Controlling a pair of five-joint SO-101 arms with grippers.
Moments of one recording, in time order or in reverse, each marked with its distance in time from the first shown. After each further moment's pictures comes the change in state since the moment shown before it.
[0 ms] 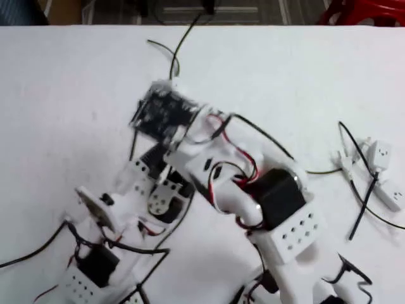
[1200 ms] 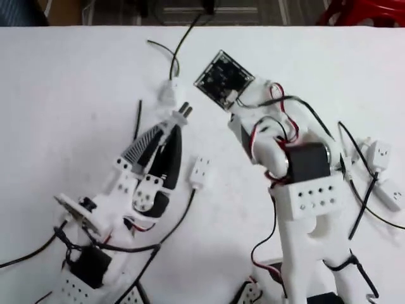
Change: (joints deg) left arm -4.6 -0.7 -0.3 -0.2 -0.2; right arm 20.9 1.1 4.3 -2.7 12.3
